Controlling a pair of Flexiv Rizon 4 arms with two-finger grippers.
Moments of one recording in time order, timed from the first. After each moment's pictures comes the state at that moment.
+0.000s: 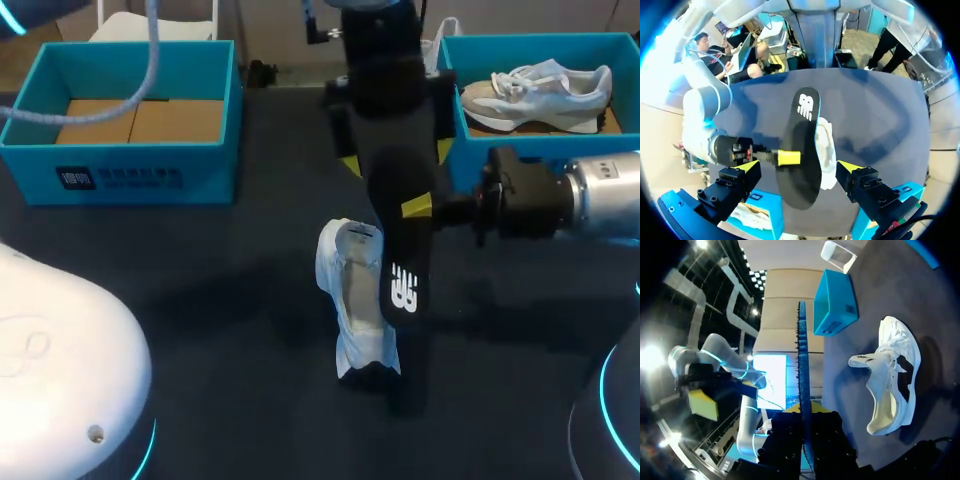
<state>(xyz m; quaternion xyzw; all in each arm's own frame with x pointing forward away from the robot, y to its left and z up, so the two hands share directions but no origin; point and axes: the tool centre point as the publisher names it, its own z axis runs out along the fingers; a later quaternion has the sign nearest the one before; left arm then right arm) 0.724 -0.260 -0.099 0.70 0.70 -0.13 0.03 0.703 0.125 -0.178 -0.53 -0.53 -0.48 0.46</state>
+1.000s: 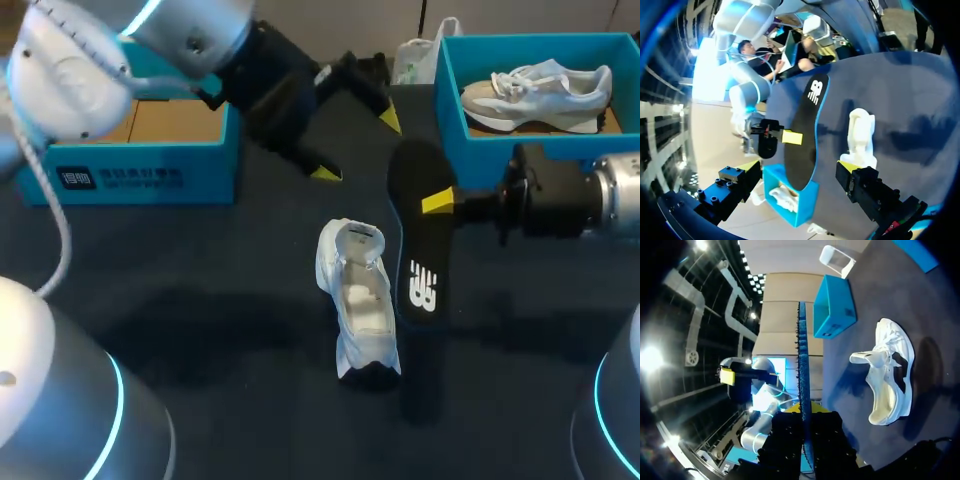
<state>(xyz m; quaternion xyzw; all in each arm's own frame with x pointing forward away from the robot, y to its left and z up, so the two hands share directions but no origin) 0.733 -0.222 -0.086 0.62 0.67 -0.31 0.27 0.692 0.105 -0.159 -0.55 -0.52 -0.48 0.44</state>
